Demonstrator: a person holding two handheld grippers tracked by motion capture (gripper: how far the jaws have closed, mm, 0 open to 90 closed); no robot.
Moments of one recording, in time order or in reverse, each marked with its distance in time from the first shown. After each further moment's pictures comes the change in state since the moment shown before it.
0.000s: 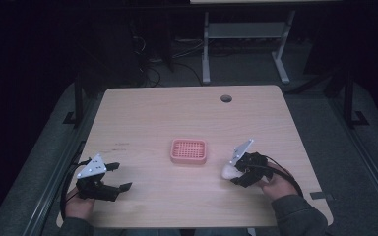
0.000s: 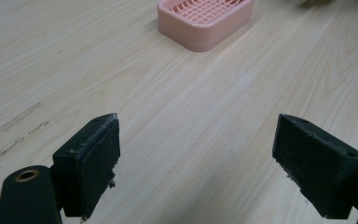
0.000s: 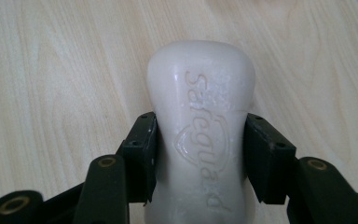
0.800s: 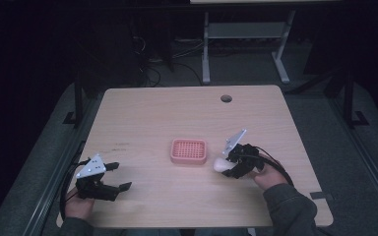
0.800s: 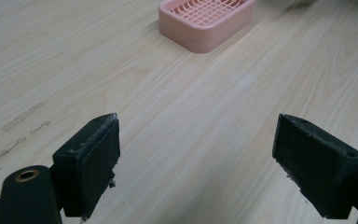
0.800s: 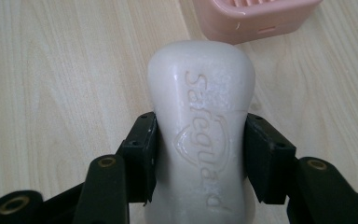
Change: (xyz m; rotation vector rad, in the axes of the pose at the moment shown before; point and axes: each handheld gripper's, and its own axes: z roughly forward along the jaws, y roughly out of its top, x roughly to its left) left arm 0.001 0.000 -0.001 -0.001 -0.001 -0.010; right arm -0.017 0.026 0.006 -0.054 0.051 -0.014
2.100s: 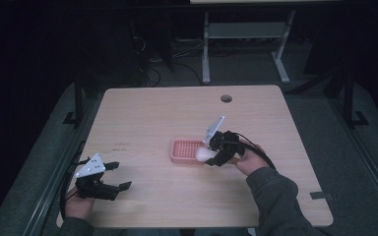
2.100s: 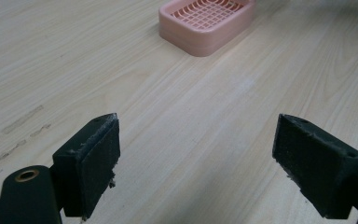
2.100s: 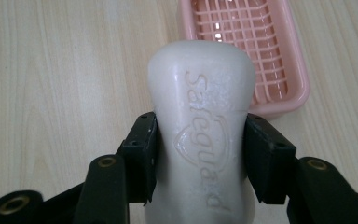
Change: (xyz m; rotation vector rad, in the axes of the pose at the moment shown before) left arm 0.001 0.001 0.000 -0.019 -0.004 -0.002; right arm -0.011 0.063 0.006 -0.005 0.026 -0.091
